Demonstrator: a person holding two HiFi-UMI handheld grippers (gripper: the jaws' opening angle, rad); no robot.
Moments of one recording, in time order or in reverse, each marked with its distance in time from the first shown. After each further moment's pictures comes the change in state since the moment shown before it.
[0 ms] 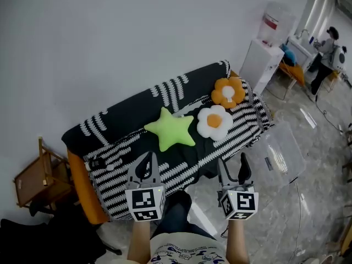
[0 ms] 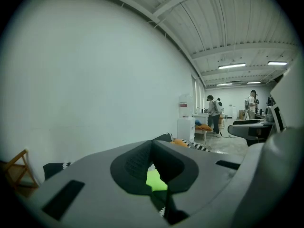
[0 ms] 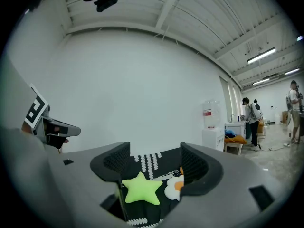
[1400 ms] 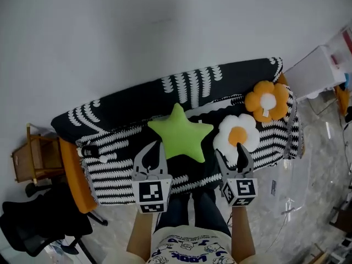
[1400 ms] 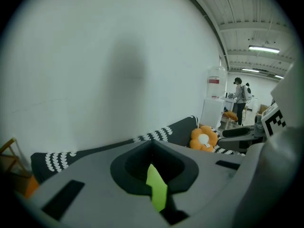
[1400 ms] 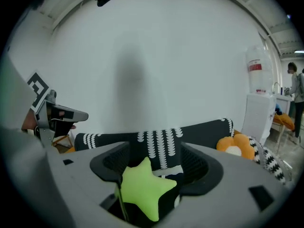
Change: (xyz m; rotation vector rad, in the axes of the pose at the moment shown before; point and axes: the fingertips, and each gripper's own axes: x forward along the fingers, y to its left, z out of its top) left arm 0.360 0.086 -0.062 -0.095 0.288 0.177; right arm 0.421 -0.032 -0.144 -0.005 0.395 0.377
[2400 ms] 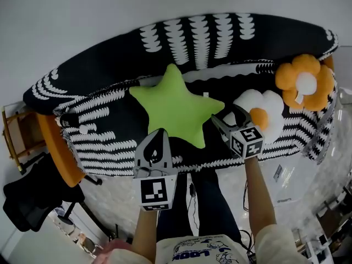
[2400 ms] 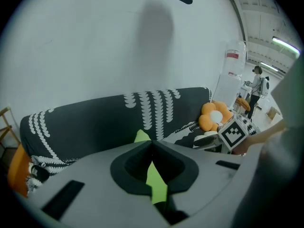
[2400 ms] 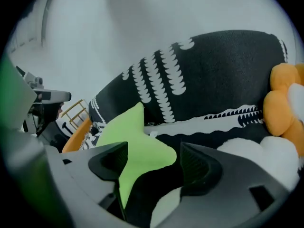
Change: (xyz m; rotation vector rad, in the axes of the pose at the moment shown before) left arm 0.178 -0.036 -0.165 -0.103 0.270 0.071; right arm 0.248 -0.088 -0.247 0.051 0.469 0.417
